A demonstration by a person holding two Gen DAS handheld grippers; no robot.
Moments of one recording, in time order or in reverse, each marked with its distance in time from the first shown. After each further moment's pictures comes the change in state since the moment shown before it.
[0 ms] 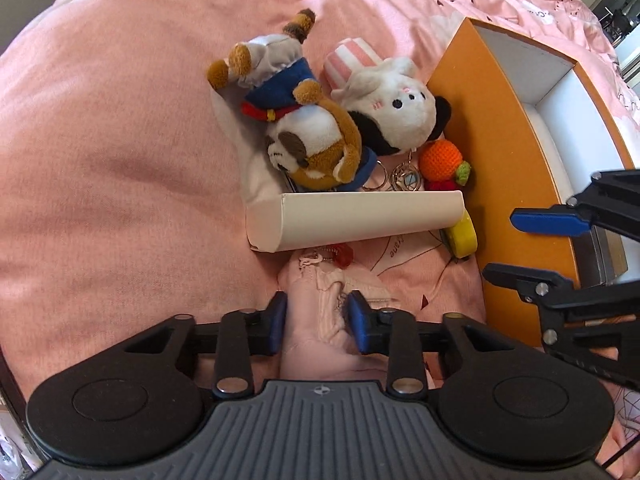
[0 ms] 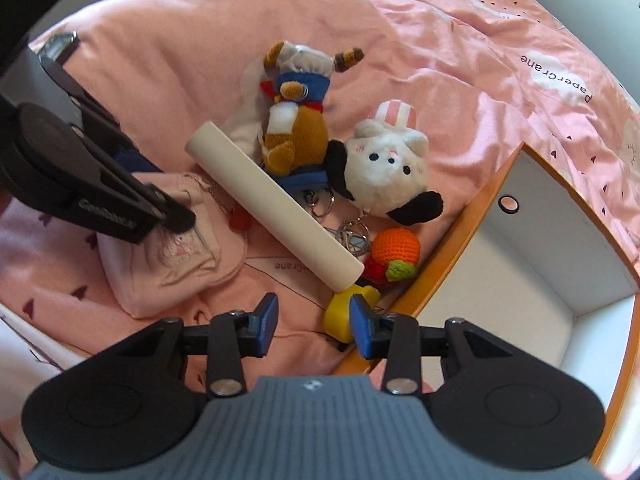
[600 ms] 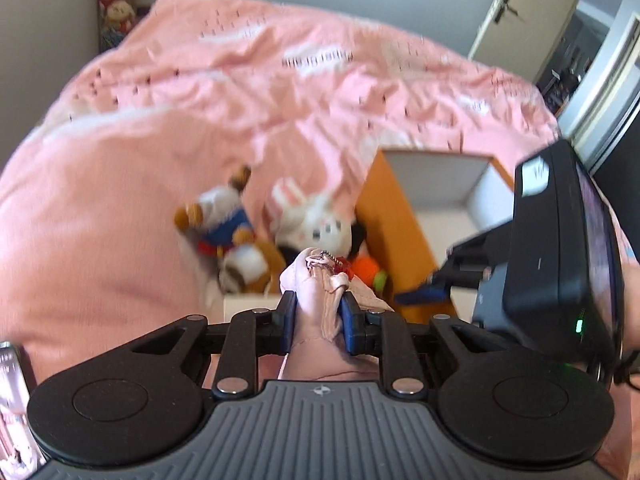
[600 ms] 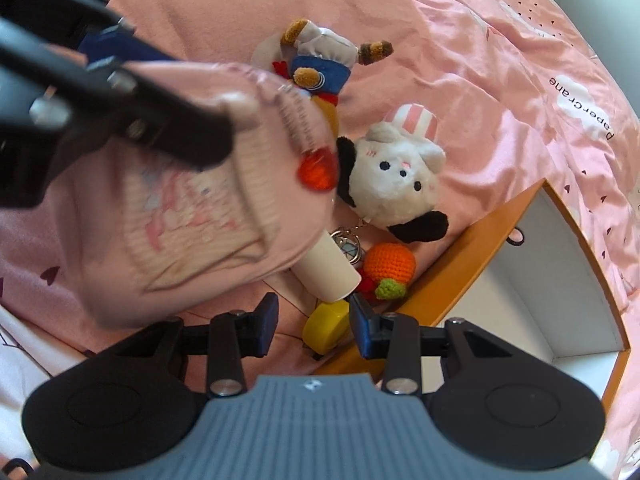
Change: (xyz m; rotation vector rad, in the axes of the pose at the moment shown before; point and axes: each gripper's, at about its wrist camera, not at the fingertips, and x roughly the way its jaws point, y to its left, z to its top) left arm -0.069 -0.033 0.004 0.038 -0.360 -0.087; right arm 0.017 0.003 0.020 -0.148 0.069 -0.036
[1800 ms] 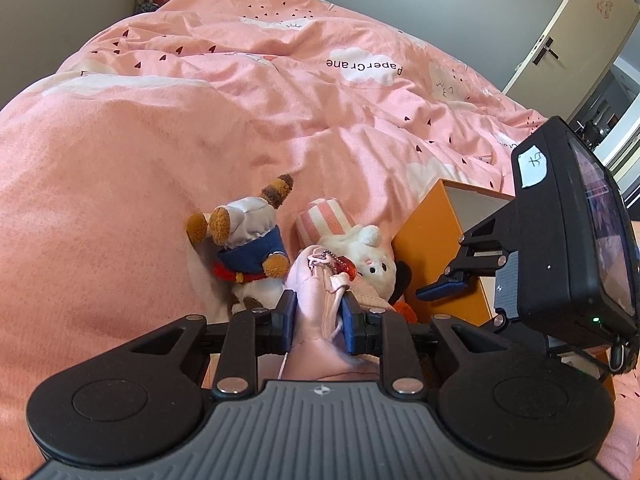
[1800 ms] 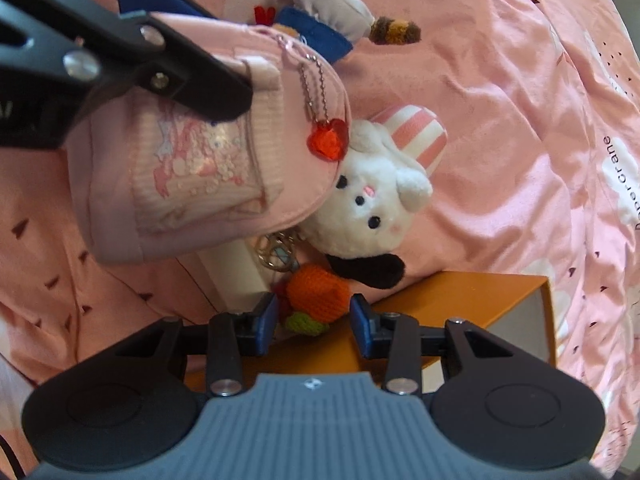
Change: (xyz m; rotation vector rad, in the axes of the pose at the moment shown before) left arm 0.052 0.045 0.013 -0.171 -0.012 -0.012; right arm 0.050 -0.039 0.048 -0.348 0.211 -0.022
